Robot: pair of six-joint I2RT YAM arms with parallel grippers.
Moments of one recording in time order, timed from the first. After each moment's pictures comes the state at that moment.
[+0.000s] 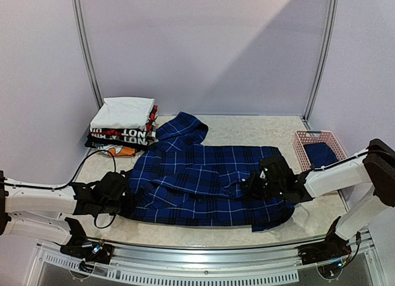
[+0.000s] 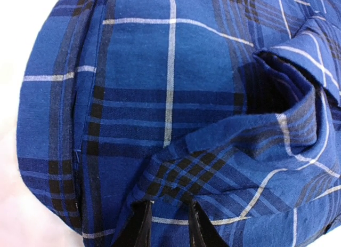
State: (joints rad) left arm -0.81 1.07 0.31 -0.25 -0.28 -0.76; right arm 0.81 1.52 0.55 0.24 0.04 1.11
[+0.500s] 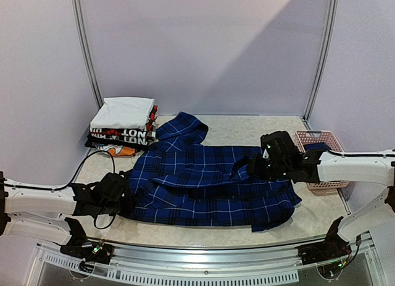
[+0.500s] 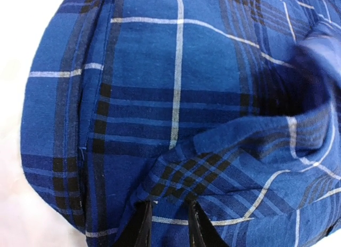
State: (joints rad) left arm -0.81 1.06 0.30 -0.25 -0.30 -0.77; right arm 0.81 1.39 0.79 -0.14 0.15 0.93
